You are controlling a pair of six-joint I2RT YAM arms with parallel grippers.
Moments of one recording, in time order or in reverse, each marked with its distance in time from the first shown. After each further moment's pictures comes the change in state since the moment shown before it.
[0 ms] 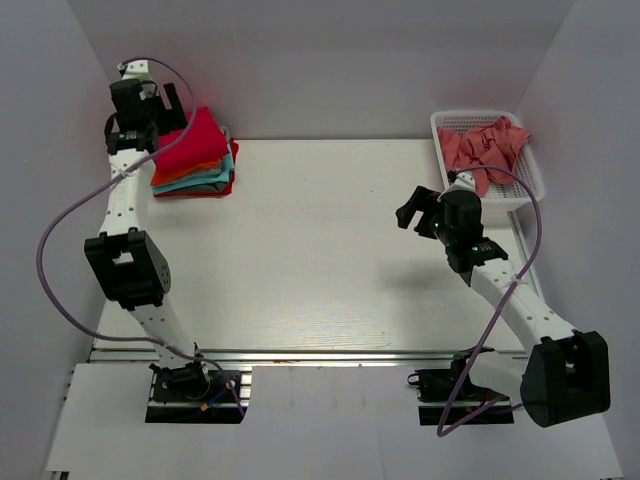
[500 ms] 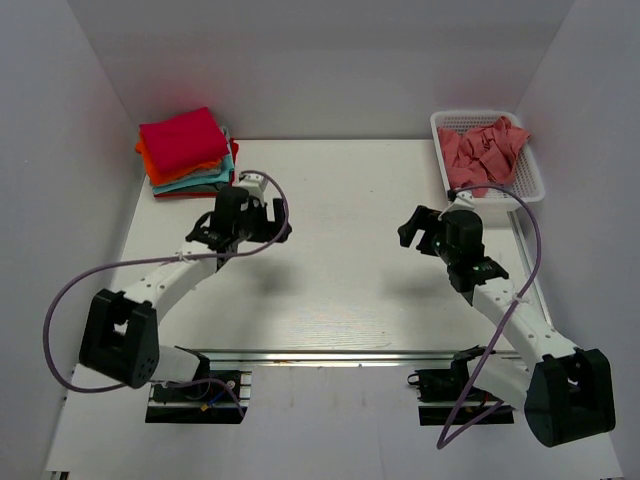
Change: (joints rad) left arm -0.541 -0.566 -1.078 0.312 0.106 -0.207; right arm 0.000 -0.109 -0.168 0.055 -0.007 -0.032
